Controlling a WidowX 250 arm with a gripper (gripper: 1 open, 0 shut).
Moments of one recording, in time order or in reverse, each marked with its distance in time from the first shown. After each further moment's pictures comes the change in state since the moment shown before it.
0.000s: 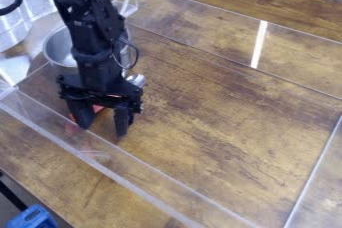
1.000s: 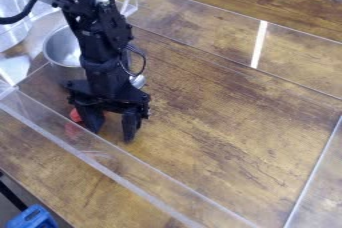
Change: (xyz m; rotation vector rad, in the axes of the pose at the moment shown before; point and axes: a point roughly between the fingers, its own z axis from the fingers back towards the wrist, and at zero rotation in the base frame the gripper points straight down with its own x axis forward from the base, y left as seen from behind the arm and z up) arm 0.002 -0.007 -0.009 -0.010 -0.019 -0.014
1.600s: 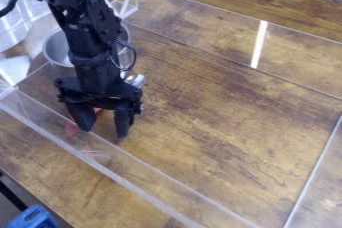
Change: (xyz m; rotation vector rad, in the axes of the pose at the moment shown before) arm -0.004 0.008 0.007 -0.008 0.003 0.062
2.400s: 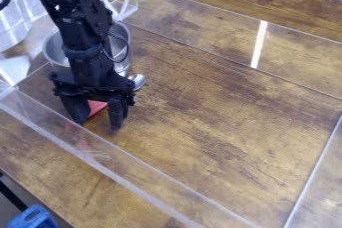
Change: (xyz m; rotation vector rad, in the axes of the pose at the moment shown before) arm 0.007 0.010 0.003 -0.007 0.004 -0.002
